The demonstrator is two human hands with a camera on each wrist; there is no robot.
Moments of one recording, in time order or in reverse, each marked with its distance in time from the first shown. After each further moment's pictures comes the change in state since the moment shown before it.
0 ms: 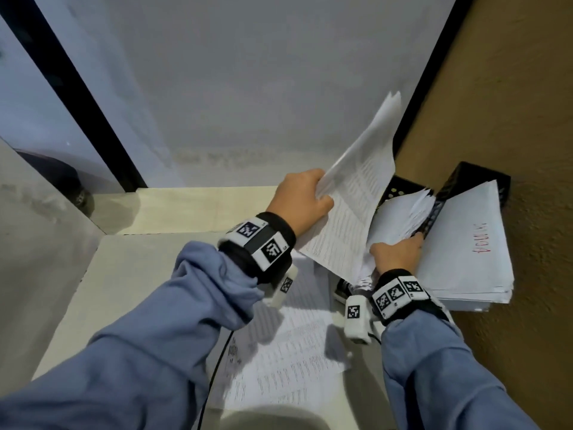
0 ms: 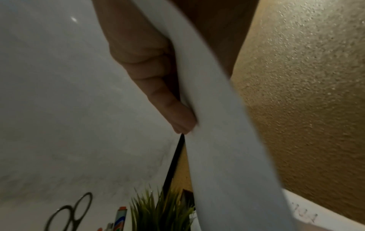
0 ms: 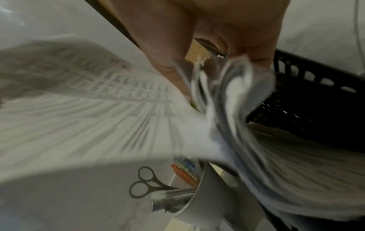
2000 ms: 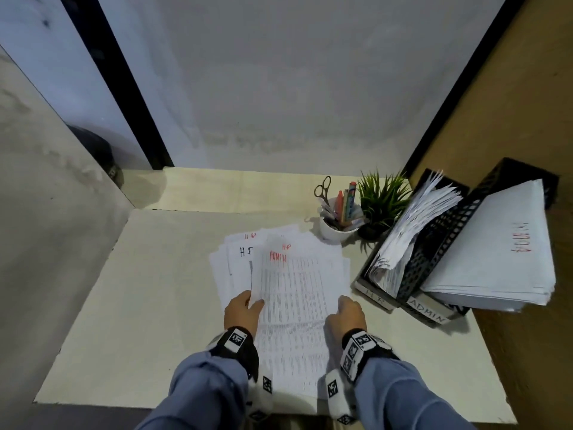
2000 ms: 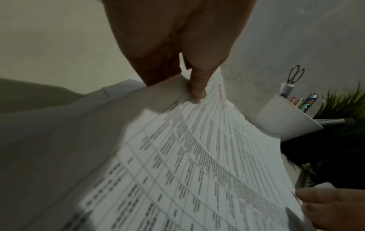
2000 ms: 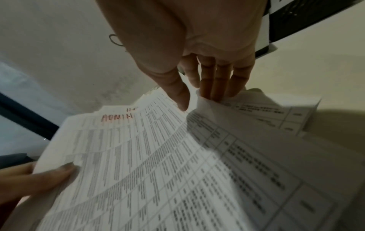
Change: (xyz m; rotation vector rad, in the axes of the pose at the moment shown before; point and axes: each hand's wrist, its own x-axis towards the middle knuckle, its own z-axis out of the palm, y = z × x) left_hand -0.198 -0.190 0.098 -0.348 0.186 -0.884; right_hand -0.099 0.126 0.068 -0.646 -0.557 -0.085
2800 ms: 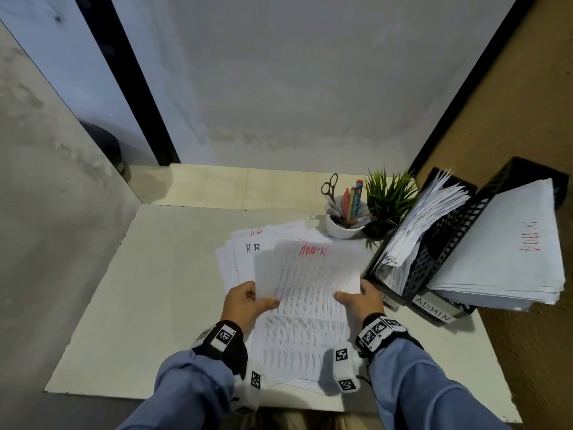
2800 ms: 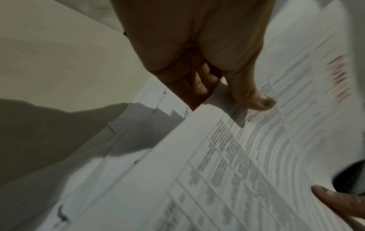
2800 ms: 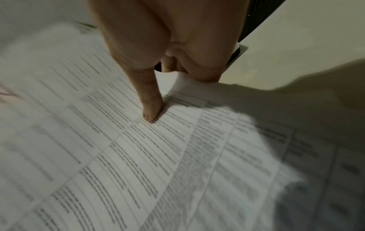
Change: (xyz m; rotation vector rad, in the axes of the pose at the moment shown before) left_hand 0.004 0.000 -0.023 -0.426 -0.229 0.002; right_hand -0.005 -0.013 -0.029 1.073 -0.075 0.072
